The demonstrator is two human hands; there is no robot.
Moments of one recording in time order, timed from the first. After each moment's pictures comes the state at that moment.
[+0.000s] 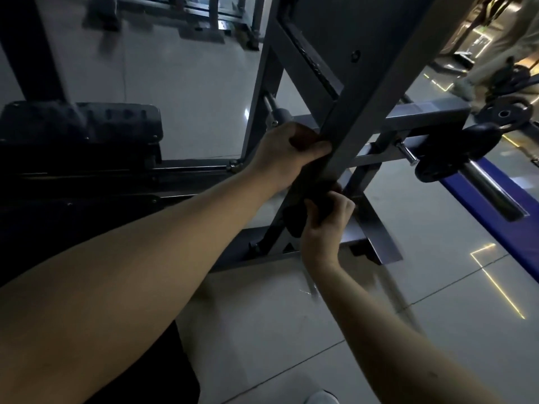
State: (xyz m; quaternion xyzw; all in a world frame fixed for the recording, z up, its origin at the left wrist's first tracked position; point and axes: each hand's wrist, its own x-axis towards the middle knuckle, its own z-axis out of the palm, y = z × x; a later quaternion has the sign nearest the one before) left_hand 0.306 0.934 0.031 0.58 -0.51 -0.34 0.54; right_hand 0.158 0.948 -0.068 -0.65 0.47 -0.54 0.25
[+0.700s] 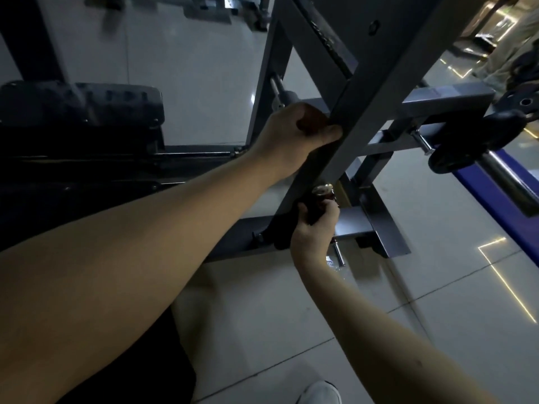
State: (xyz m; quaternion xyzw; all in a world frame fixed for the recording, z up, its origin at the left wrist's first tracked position) left_hand 0.307 0.934 0.032 0.58 -0.52 -0.32 0.54; right_hand 0.174 0.951 -0.119 -0.57 0.56 -0.50 0.33
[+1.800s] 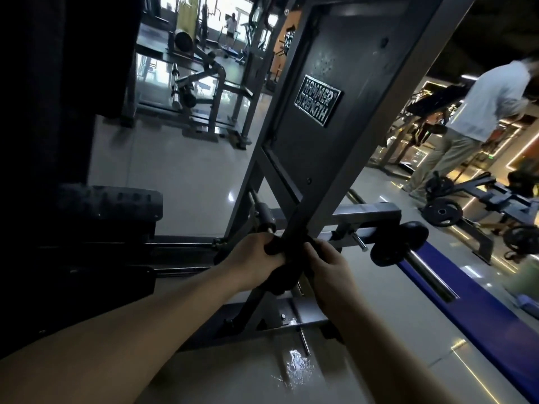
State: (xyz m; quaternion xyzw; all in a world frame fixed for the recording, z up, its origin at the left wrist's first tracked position) left_hand 0.299 1.013 0.066 0.60 -0.55 -0.37 0.45; right_hand 0.133 0.971 0.080 -0.57 0.42 -0.43 0.55
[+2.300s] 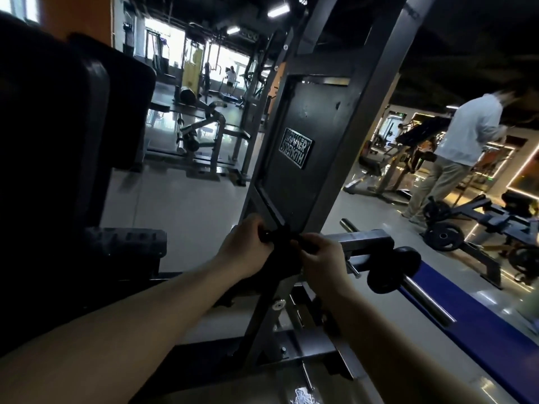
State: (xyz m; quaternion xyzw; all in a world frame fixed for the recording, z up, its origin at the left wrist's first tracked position) left_hand 0.307 1.029 0.154 0.67 -0.55 -0.15 0.47; right_hand 0.140 0.983 0.168 -0.73 0.40 -0.43 0.35
